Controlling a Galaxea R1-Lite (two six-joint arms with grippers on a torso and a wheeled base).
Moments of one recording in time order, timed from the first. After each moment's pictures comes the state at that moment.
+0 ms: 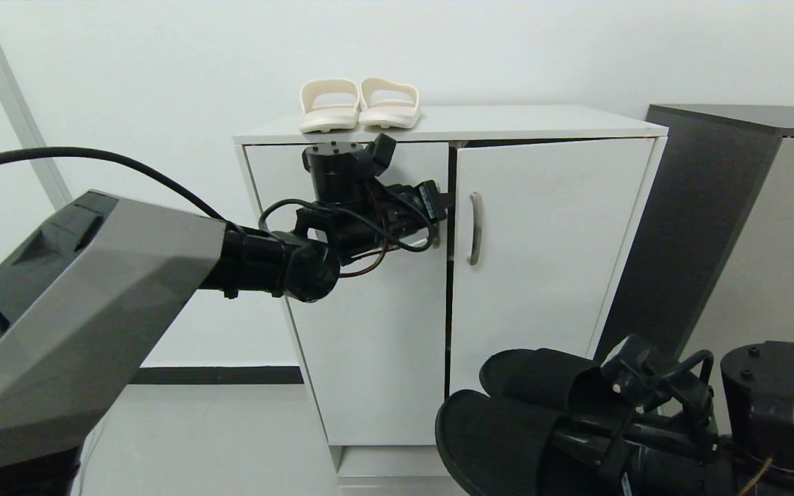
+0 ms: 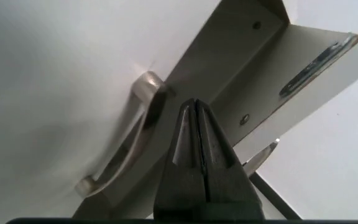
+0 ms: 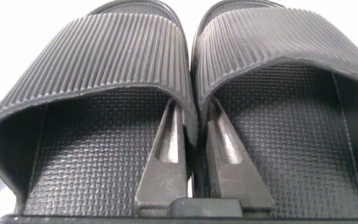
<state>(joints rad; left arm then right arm) -0.48 2.20 -1.63 -0.65 -0.44 -0.56 0.76 1.50 -0.39 -0.68 0.03 0.02</state>
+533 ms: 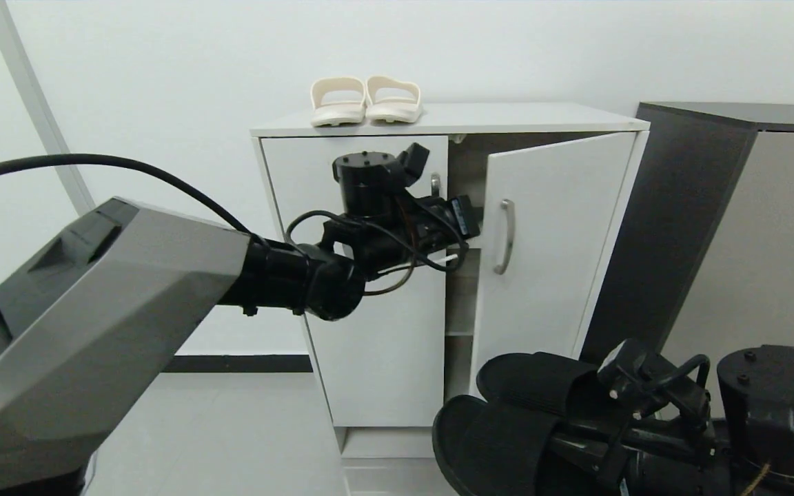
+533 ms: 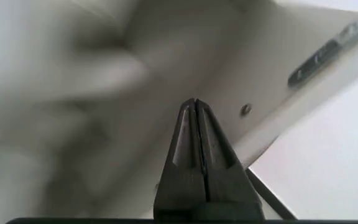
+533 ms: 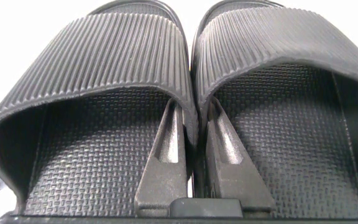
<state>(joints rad) -0.59 2.19 -1.58 -0.69 -0.43 -0.54 0.77 1.50 -0.38 -0.68 0.03 0.02</state>
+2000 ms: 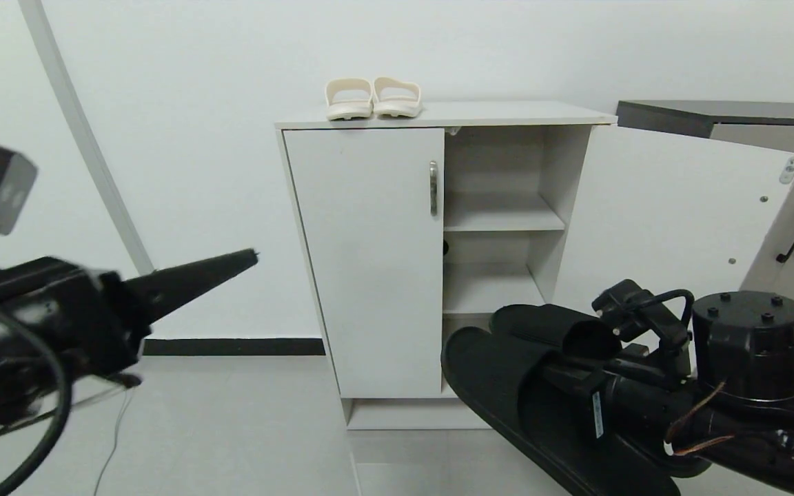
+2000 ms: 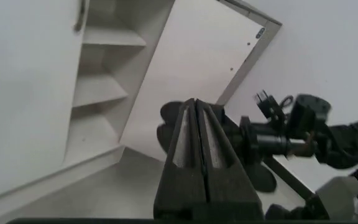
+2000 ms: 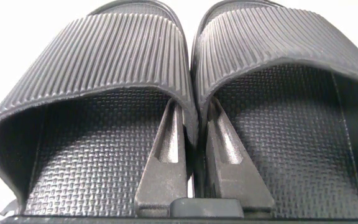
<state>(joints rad) -0.36 1.09 -0.55 -0.61 -0.42 -0.42 0.68 1.58 -0.52 -0.71 -0.03 0.08</state>
